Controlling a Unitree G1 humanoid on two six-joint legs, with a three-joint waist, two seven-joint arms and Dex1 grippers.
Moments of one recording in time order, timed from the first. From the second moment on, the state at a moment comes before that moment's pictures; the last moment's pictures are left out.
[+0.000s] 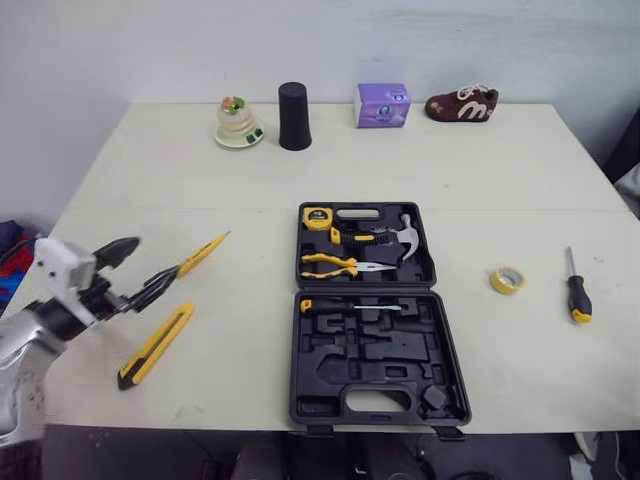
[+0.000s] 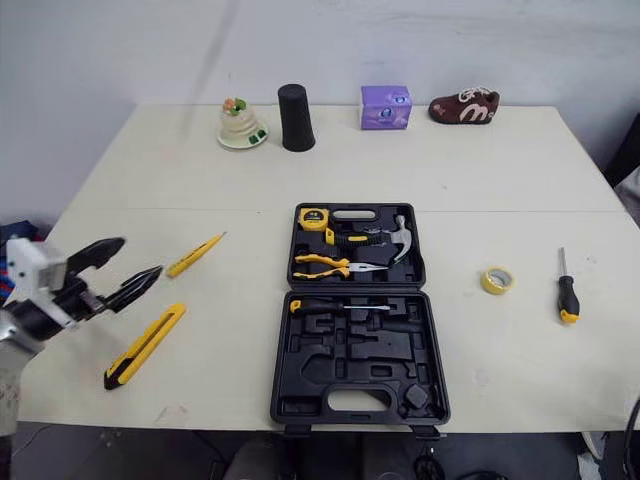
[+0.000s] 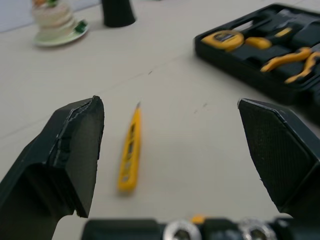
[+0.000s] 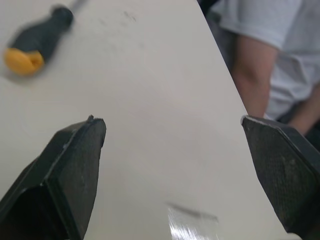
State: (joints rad) left arm -0.08 0.72 0.44 -0.19 -0.58 0.30 -0.81; right arm 0.43 -0.78 -0.80 0.15 0.46 0.11 0.62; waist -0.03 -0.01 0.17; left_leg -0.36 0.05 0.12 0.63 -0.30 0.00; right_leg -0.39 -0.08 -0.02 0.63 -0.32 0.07
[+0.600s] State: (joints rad) left arm -0.23 0.67 0.15 -0.51 -0.78 0.52 -0.83; right arm -0.05 -0.95 -0.49 0.22 0.43 0.71 0.57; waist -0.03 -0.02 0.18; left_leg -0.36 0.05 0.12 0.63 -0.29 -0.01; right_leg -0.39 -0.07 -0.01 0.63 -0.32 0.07
